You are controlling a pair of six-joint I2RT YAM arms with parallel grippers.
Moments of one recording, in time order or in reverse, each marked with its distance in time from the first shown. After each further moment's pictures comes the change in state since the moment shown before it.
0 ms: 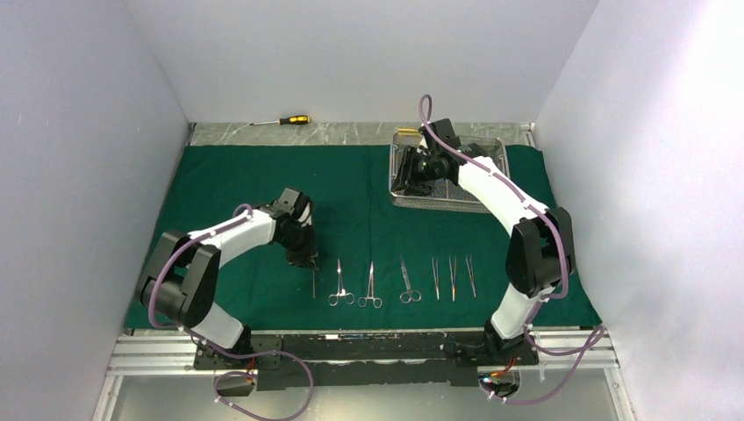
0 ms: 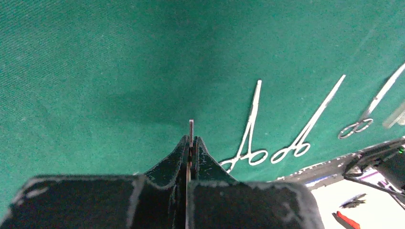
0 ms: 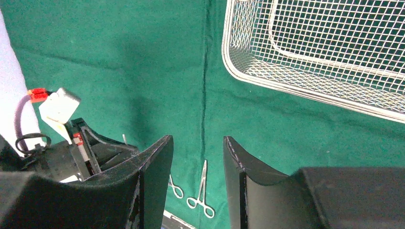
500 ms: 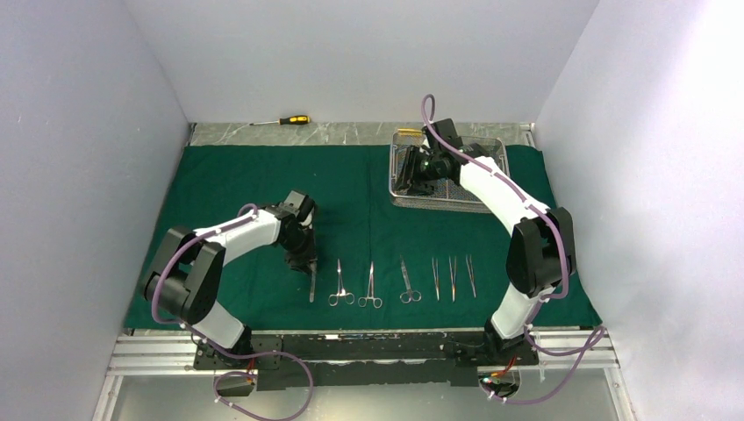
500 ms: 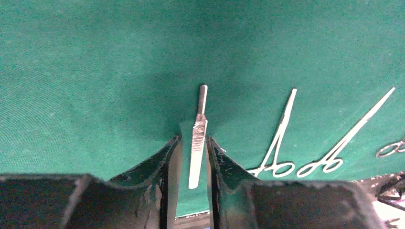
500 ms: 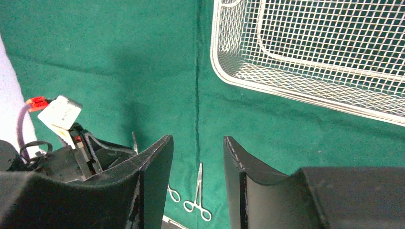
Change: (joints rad) left arm -0.044 0.041 0.002 -0.018 -0.119 0.009; right arm -0.011 -0.007 -0.006 0.004 0.017 0.000
